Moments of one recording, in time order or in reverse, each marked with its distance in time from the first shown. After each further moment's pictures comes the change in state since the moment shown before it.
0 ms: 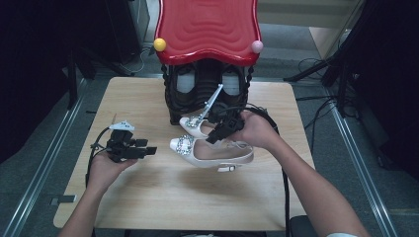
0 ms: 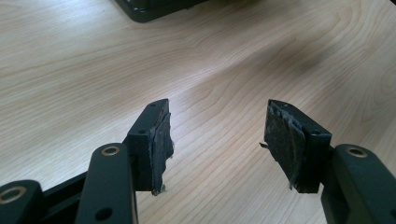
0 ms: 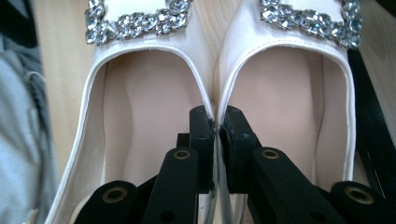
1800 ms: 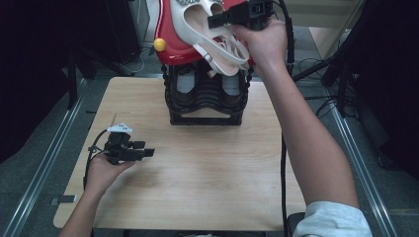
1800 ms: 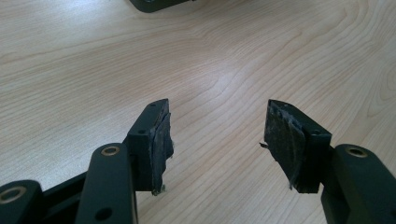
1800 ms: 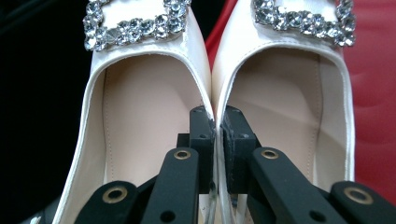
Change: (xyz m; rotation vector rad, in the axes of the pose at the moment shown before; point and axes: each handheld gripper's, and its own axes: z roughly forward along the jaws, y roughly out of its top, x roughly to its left) left arm 0.002 -0.005 -0.001 0.016 0.001 -0.006; right arm -0.059 0.075 -0.214 -0.707 -0.171 0.564
